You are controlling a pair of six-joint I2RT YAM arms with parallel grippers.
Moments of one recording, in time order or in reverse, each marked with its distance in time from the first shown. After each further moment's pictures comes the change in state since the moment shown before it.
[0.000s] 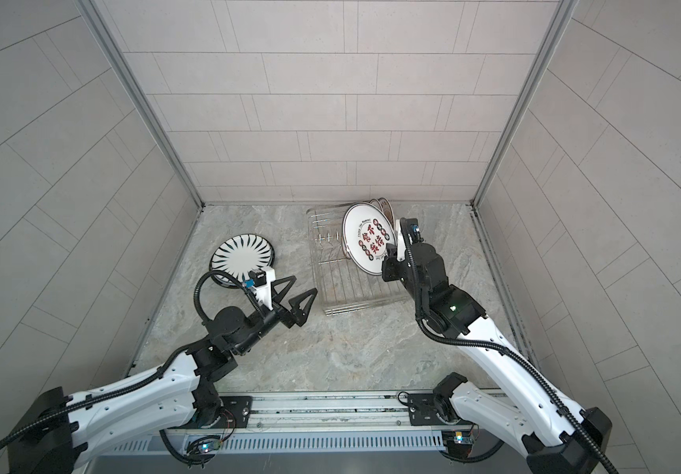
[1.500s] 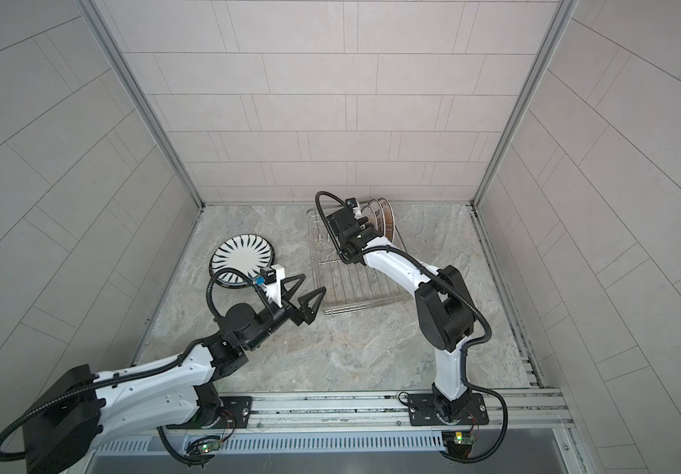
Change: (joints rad) left arm -0.016 0.193 0.012 0.187 0.019 -0.001; right arm 0.037 0.988 0.664 -0.201 0.499 -0.038
